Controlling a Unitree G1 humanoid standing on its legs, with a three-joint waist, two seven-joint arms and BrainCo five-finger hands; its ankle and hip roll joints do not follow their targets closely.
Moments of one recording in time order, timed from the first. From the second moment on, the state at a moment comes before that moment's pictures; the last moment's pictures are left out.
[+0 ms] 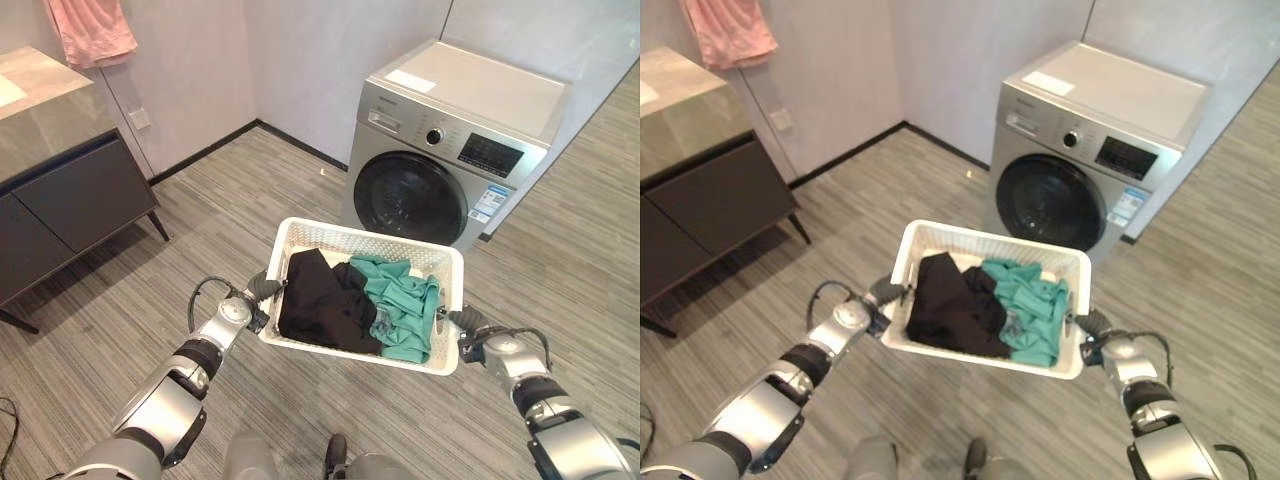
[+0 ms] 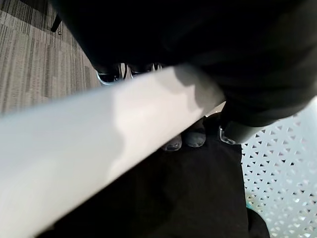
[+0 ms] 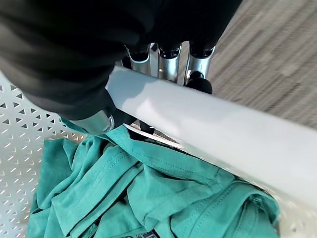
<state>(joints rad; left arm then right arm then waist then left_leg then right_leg) -0.68 0.36 -0.57 0.95 -0.23 -0.01 0.00 -0.45 -0.52 0.29 0.95 0.34 0.08 0.07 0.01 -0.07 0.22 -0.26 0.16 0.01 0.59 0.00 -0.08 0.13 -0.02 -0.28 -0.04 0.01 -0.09</state>
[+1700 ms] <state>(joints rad) -0.30 0.34 -0.48 0.81 -0.15 -0.03 0.06 -0.16 -0.43 0.27 0.85 0.26 0.04 0.03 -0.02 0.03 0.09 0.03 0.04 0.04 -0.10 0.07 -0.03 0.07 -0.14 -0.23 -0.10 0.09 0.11</state>
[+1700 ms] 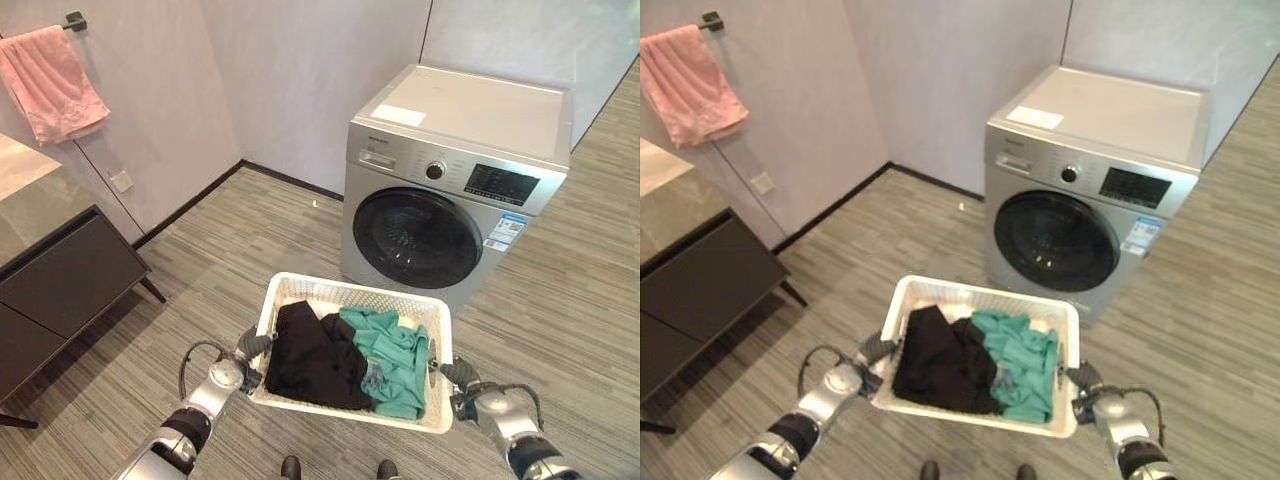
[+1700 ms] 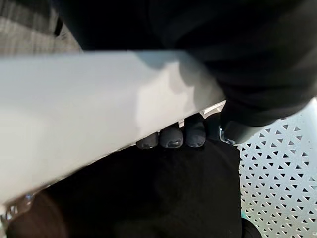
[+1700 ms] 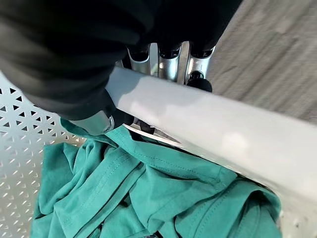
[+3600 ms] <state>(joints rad) -0.65 0.51 -0.37 0.48 -0.20 -0.06 0.08 -0.25 -0.91 0.07 0.10 0.22 0.08 0.07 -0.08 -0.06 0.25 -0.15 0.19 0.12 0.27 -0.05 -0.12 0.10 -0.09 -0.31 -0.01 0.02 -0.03</state>
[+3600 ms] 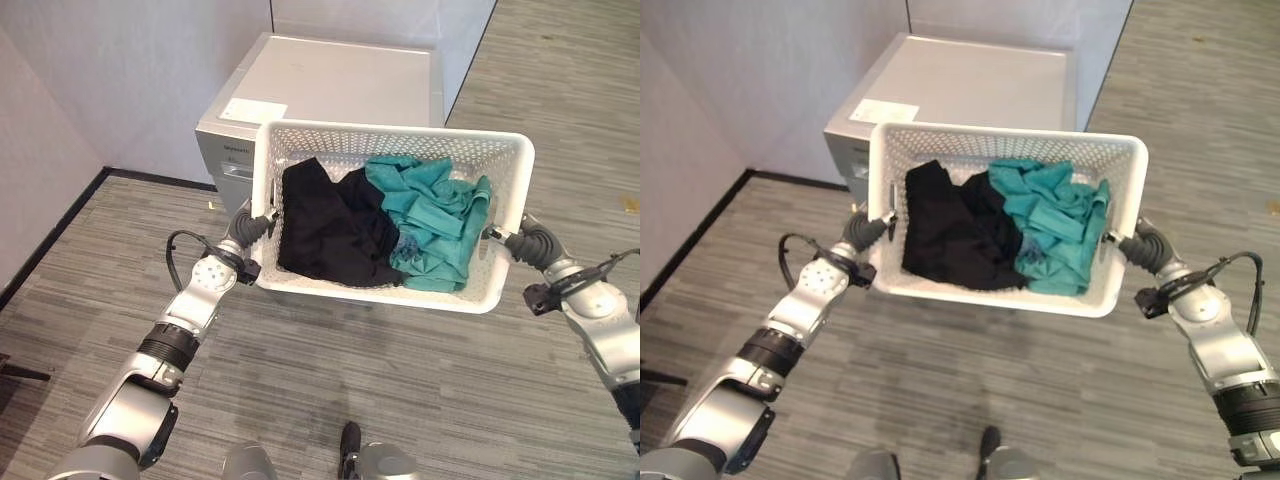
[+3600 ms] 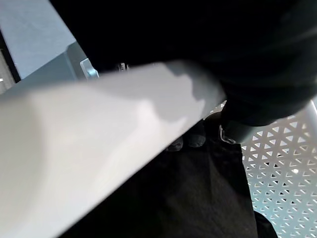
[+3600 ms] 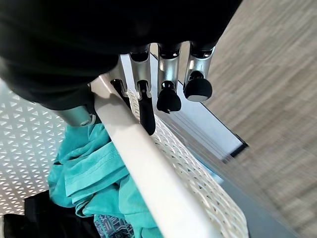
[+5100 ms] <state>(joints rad) -1.34 0.45 -0.76 1.26 -0.19 -0.04 0.06 -1.24 -0.69 0.72 1.22 0.22 0.07 0.18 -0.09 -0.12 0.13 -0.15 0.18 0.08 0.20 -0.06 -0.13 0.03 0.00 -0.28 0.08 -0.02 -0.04</state>
